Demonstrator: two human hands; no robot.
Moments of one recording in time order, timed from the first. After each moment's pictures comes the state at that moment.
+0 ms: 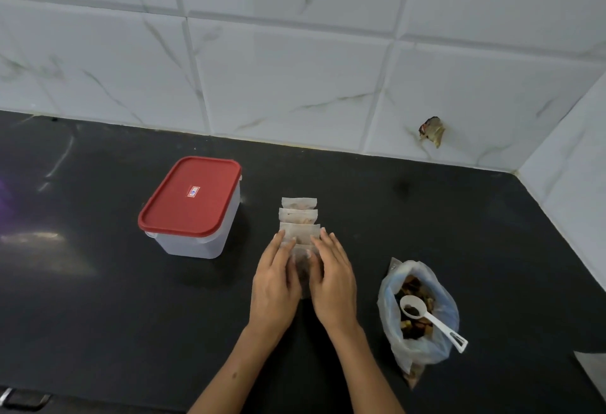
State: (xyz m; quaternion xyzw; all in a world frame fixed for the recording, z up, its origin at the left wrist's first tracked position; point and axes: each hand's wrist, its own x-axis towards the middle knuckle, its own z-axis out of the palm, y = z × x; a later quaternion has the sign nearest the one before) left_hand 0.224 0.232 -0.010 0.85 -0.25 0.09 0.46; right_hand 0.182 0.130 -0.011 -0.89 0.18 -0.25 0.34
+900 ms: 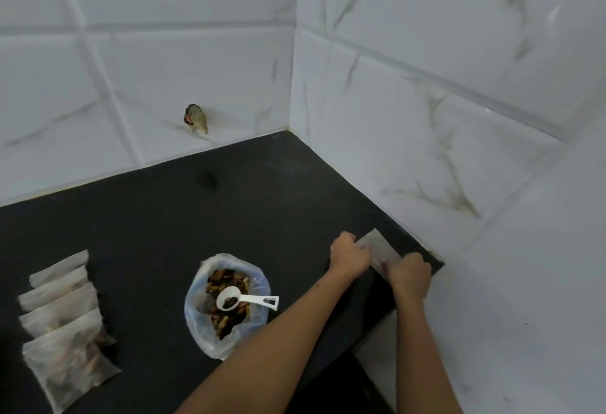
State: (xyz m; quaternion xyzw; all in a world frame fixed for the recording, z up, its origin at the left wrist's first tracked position) left_hand 0.005 -0.077 0.015 0.72 -0.40 -0.44 0.35; right_hand -0.094 -0.097 0.013 -0.47 0.82 -0.20 0.26
